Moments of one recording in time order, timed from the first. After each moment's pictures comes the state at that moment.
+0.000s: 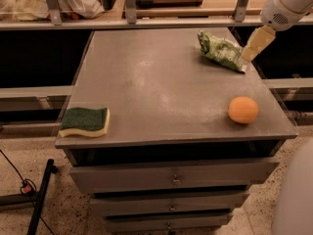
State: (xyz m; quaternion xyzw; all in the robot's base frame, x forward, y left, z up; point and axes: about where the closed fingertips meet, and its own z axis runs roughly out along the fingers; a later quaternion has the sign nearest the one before) arm 0.696 -0.290 0.931 -0.50 0.83 -0.06 0.26
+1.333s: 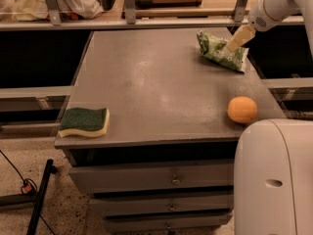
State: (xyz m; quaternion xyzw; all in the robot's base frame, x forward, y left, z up) arm 0.803 -0.295 0.905 -0.44 0.82 -0.04 0.37
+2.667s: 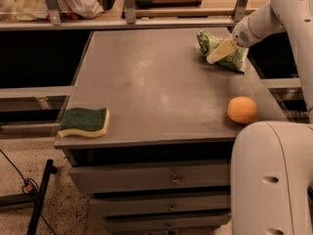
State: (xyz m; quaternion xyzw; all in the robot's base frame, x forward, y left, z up) arm 0.802 -0.251 0.842 -0.39 0.85 0.09 0.34
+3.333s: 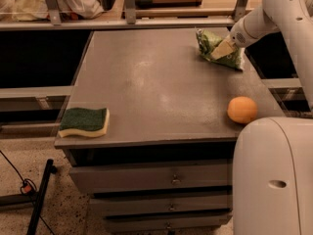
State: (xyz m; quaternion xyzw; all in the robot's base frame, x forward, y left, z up) arm 0.815 -0.254 0.837 -0.40 0.85 0.04 0.34
